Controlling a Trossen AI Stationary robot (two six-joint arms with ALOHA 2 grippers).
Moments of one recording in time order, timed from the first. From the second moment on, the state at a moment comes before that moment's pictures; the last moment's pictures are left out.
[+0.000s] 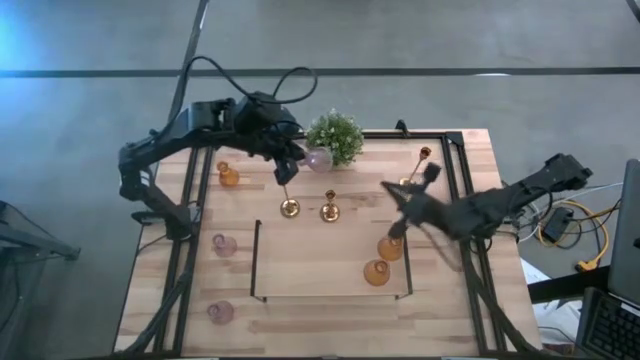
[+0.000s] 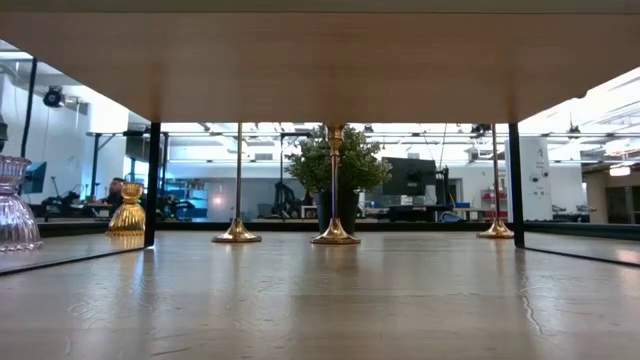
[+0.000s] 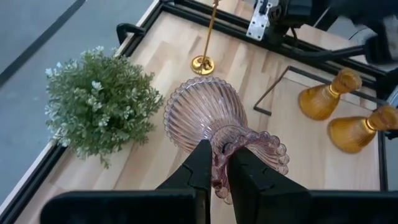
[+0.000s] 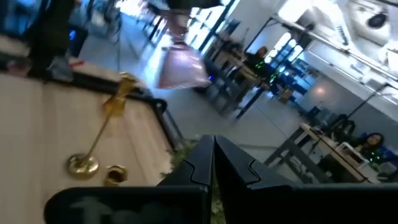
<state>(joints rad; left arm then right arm) 0.21 1.55 2.02 -1.17 -0.02 -0.20 0.44 1.09 0.95 -0.08 1.05 -0.35</state>
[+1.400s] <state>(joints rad) -0.01 1.59 2.02 -1.02 0.01 -0.22 0.37 1.74 1.64 -0.21 1.17 -0.35</state>
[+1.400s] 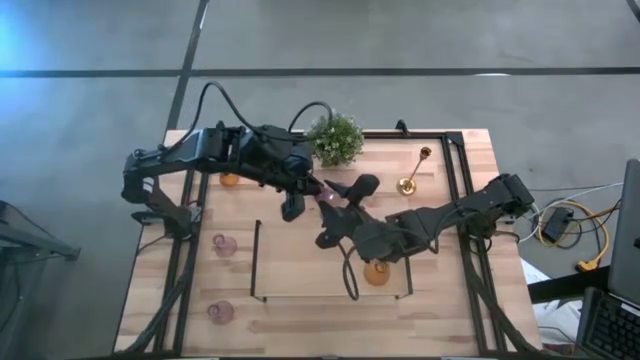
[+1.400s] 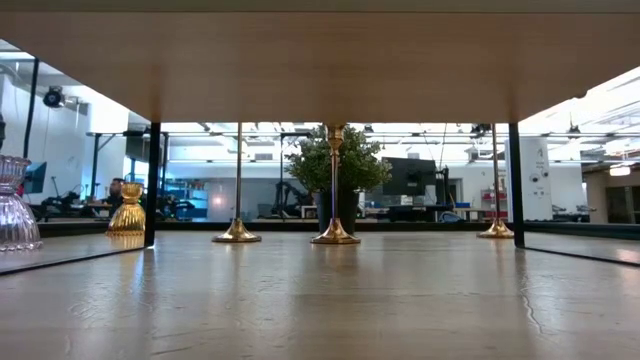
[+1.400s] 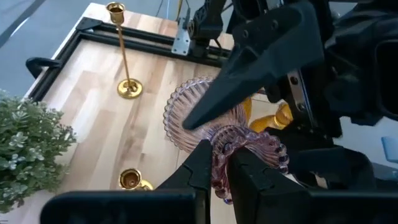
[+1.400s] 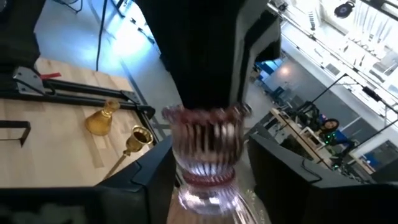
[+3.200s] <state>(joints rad) -0.01 1.35 1.68 -0.63 -0.13 0.11 0.84 1.65 1.62 -0.56 1.24 0.33</state>
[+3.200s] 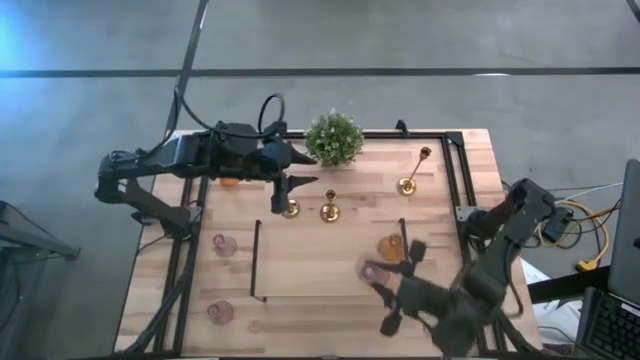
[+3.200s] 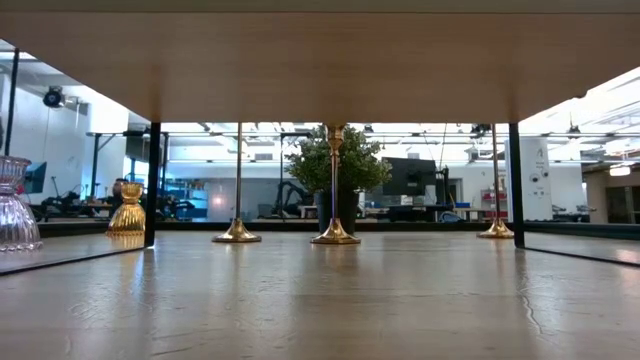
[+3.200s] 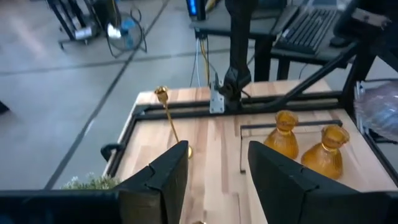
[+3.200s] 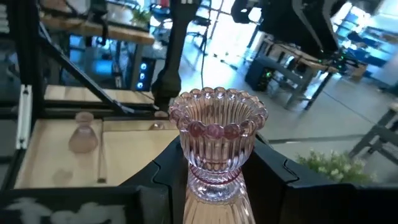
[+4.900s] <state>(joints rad) -0.01 1.15 1.17 -0.02 -0.13 0.21 0.79 2.06 1.61 -0.42 1.47 1.01</state>
